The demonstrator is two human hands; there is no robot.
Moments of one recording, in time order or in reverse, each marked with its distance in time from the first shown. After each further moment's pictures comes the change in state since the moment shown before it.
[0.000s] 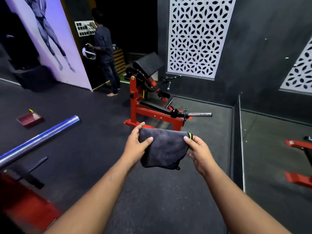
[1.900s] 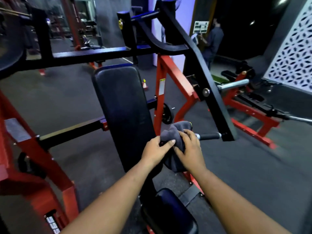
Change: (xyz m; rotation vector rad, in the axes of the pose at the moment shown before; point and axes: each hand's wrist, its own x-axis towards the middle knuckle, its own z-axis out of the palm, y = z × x) left_hand -0.759 -0.053 -0.648 0.207 0.400 -0.248; right_hand -0.753 0.280 0.581 -1.025 -0.457 -0.767
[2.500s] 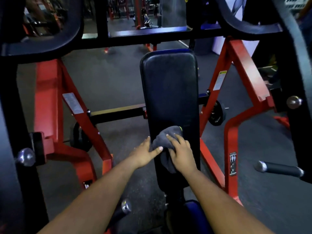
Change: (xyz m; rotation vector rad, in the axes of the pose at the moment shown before) left_hand 0.059 -0.123 -0.131 0.441 -0.080 -0.429; right_hand 0.082 -0.039 0.196 0.080 -0.396 -0.222
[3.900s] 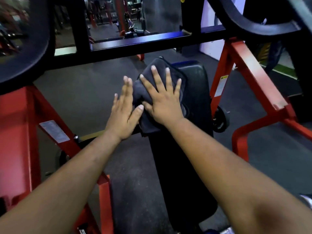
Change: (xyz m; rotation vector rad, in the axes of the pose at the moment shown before) left_hand 0.136 0.033 -0.206 0.095 0.588 0.676; right_hand 0.287 -0.104 -0.048 -0.360 0.343 -0.310
